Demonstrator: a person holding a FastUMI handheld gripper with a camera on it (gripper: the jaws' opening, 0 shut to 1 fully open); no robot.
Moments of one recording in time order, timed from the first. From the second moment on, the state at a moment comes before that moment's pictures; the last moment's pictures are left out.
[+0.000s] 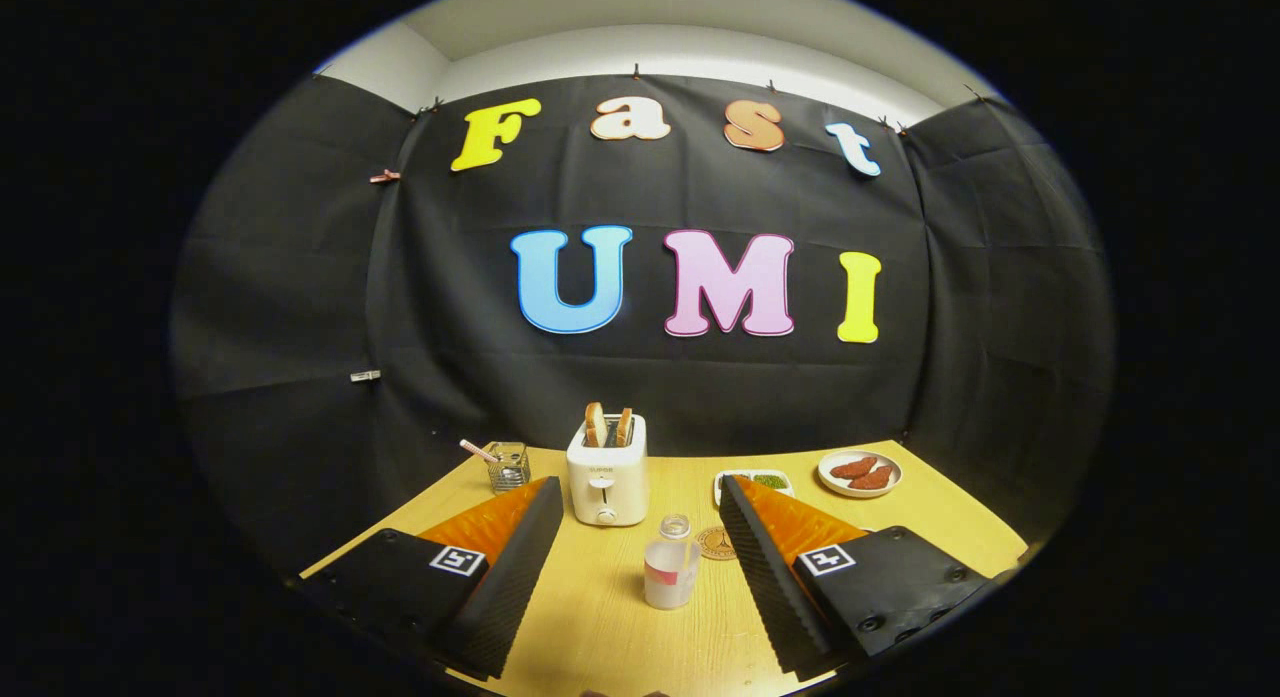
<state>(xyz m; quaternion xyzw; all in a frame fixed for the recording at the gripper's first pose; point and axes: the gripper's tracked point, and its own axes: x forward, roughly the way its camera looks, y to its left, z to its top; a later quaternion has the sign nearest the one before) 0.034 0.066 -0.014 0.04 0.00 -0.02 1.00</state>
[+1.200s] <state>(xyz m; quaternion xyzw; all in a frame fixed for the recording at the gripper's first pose) 0.121 0.045 -0.173 -0.01 0.05 -0.04 1.00</state>
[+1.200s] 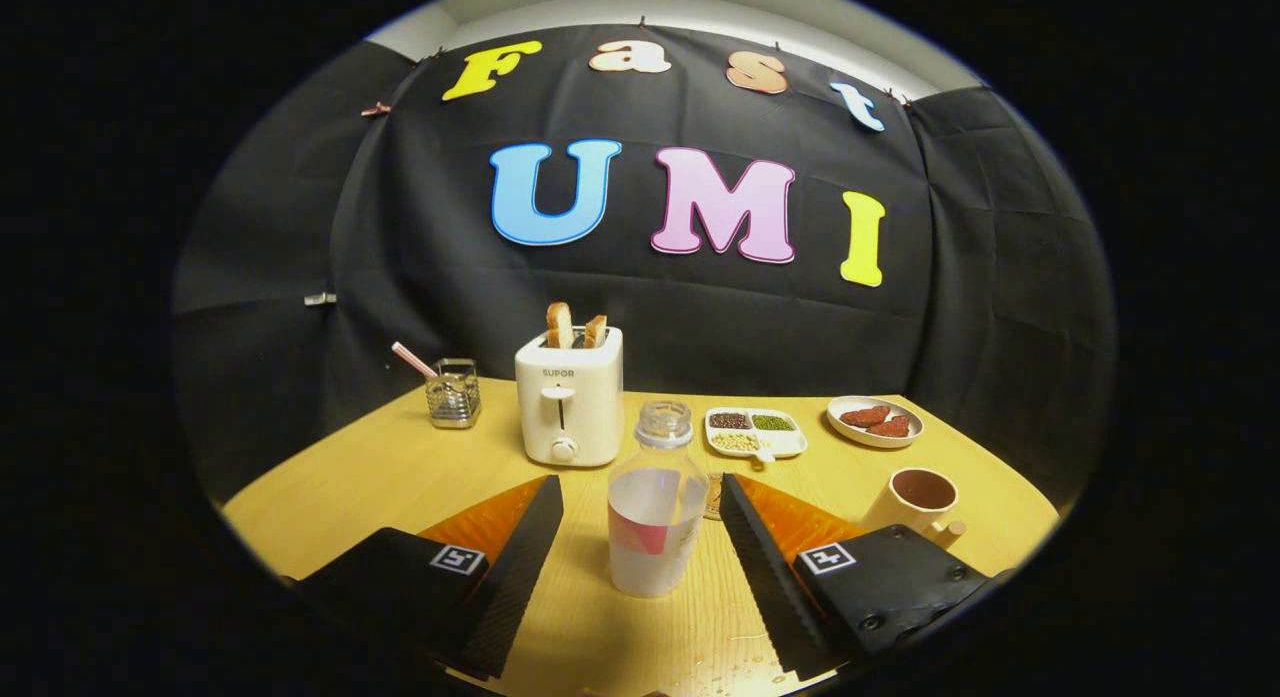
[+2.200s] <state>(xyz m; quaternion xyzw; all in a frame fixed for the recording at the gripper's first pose) 0.177 0.029 -0.200 0.00 0.01 -0.03 1.00</state>
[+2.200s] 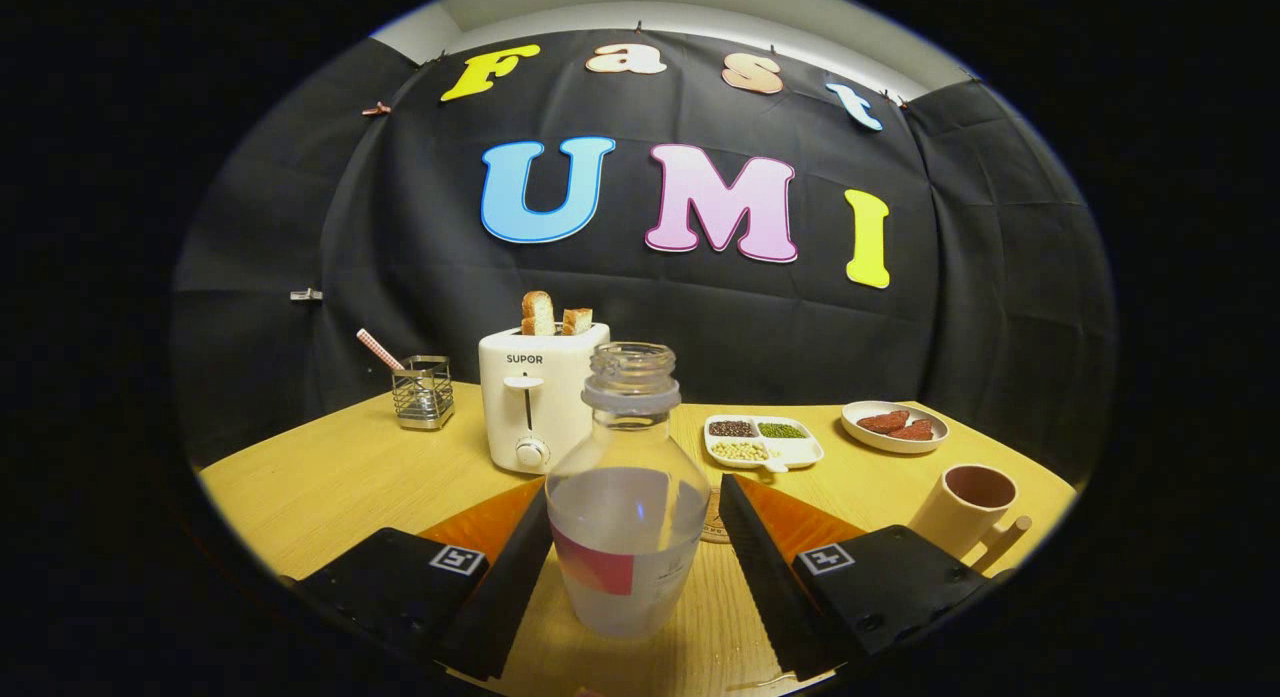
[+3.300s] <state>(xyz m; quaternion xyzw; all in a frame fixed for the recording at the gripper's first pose) 0.173 0.017 -0.200 0.07 0.05 0.02 1.00</state>
